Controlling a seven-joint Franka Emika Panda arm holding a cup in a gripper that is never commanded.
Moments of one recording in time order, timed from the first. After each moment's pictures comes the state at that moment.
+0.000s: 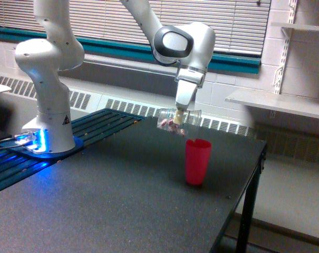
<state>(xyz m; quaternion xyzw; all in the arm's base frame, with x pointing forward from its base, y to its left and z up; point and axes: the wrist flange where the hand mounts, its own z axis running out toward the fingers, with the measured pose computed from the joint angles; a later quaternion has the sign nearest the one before) 0.489 0.045 0.296 0.96 -0.22 0.02 0.18</state>
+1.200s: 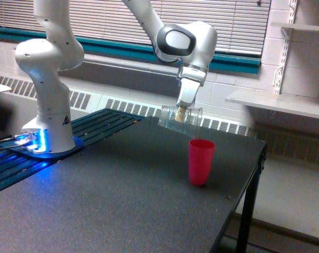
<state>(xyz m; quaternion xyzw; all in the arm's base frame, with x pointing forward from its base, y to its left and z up) 0.485 0.061 0.301 0.96 -0.19 0.01 0.19</state>
